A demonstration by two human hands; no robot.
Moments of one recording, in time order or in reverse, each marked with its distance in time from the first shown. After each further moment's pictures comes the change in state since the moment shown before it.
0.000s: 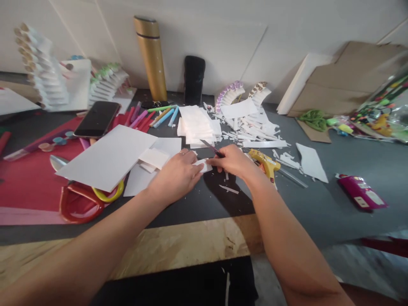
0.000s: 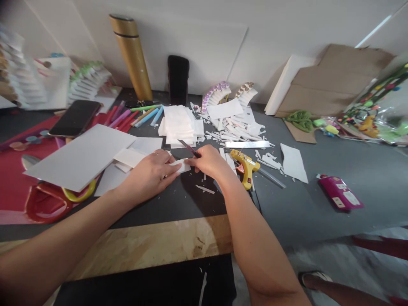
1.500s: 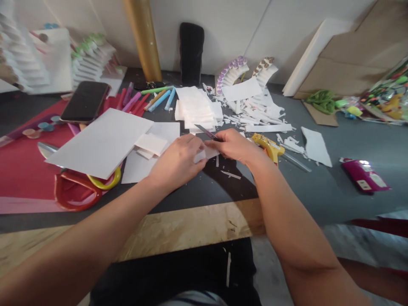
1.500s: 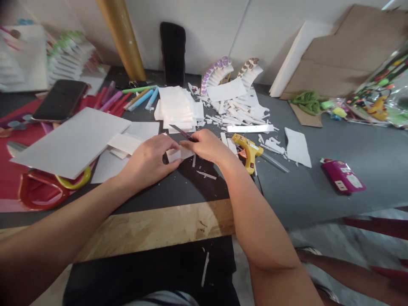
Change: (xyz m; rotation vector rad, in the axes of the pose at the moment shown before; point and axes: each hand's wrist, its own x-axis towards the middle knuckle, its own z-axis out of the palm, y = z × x) left_hand 0.002 0.006 0.009 -0.248 0.139 -0.168; right_hand 0.001 0.004 0.004 0.112 -0.034 -0.116
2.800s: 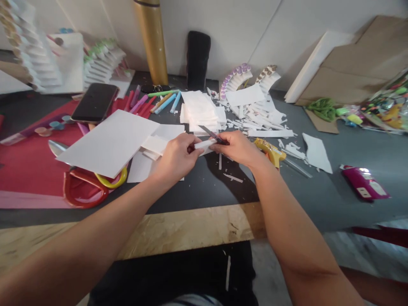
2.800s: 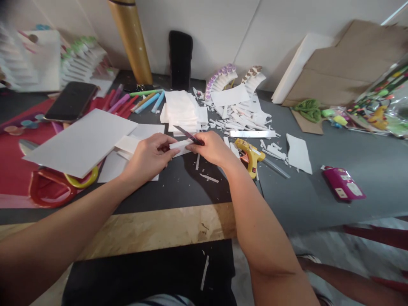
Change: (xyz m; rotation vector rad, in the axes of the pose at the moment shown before) left_hand 0.004 -0.003 -0.005 -0.459 0.137 -0.431; right_hand 0.005 0.010 -0.003 -0.020 0.066 -0.211
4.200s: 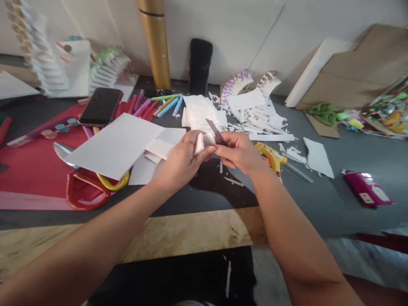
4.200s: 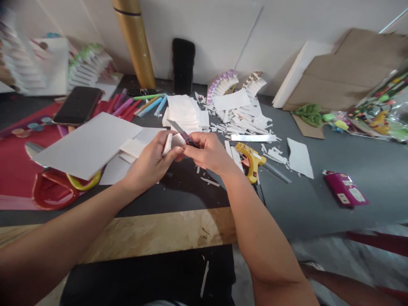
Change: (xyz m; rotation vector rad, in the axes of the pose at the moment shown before) left_hand -0.002 0.001 0.002 0.131 -0.013 0.181; right_hand -0.015 -0.033 0.008 0.516 -0.066 -0.120
